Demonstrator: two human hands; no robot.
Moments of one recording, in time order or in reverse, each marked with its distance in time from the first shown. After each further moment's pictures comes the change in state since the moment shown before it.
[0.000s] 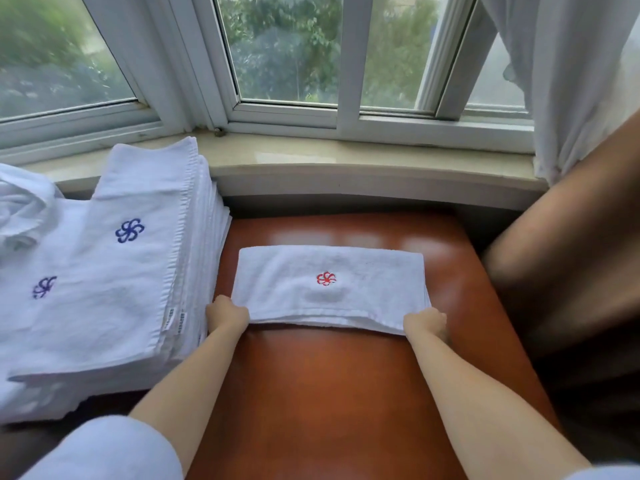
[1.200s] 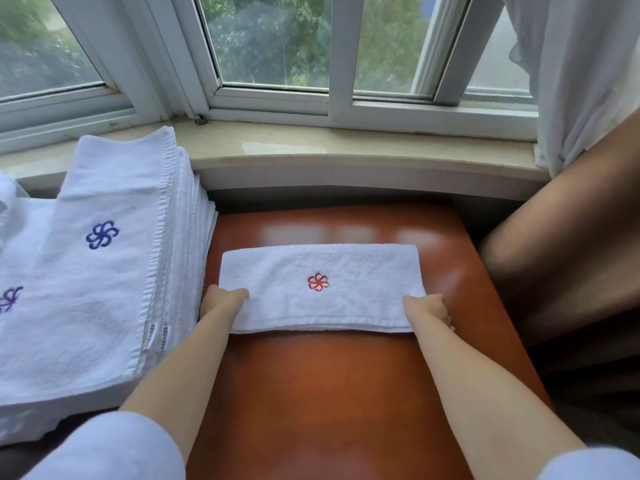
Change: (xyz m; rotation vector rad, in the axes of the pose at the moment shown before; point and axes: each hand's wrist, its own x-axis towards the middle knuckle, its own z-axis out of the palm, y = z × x) left_hand 0.031 0.026 0.005 -0.069 -0.160 -0.164; right_hand 0.036 -0.013 0.011 0.064 0.000 0.147
